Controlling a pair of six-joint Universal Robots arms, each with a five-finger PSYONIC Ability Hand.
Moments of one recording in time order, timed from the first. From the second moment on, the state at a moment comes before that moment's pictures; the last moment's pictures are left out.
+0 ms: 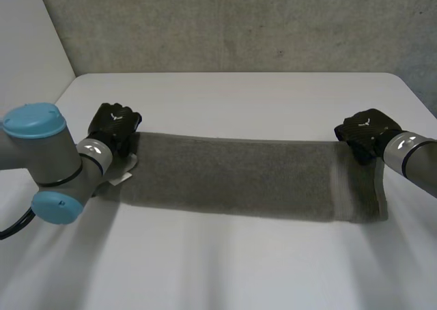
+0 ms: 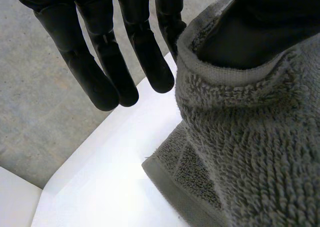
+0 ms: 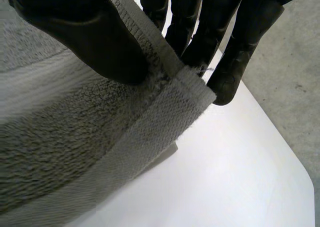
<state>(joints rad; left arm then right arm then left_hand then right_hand) 4.46 -2.23 -1.40 3.47 -1.44 3.67 1.68 -1.04 1.34 0.13 1.25 2.39 1.46 1.46 1.46 1.46 1.47 1.34 1.32 1.34 1.34 1.17</state>
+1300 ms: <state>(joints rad) 4.48 -1.93 -1.91 3.64 -1.32 3.68 1.59 -1.38 1.78 -0.06 1.11 2.32 1.24 1.24 1.24 1.24 1.25 1.34 1.33 1.34 1.34 1.17</state>
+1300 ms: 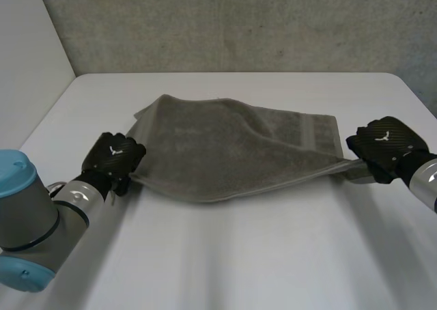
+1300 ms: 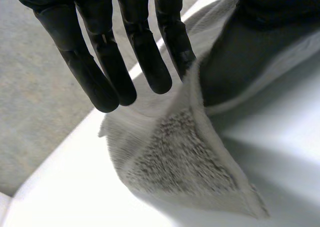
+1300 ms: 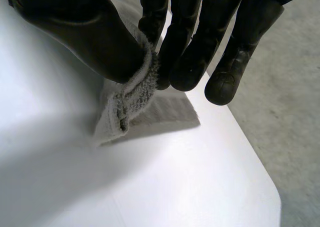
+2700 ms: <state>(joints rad) 4.58 -1.47 -1.87 3.52 -1.40 3.64 1.47 -1.68 1.58 0.17 1.03 2.49 1.46 1.52 1.54 1.53 1.50 1.34 1.33 1.34 1.34 1.17</state>
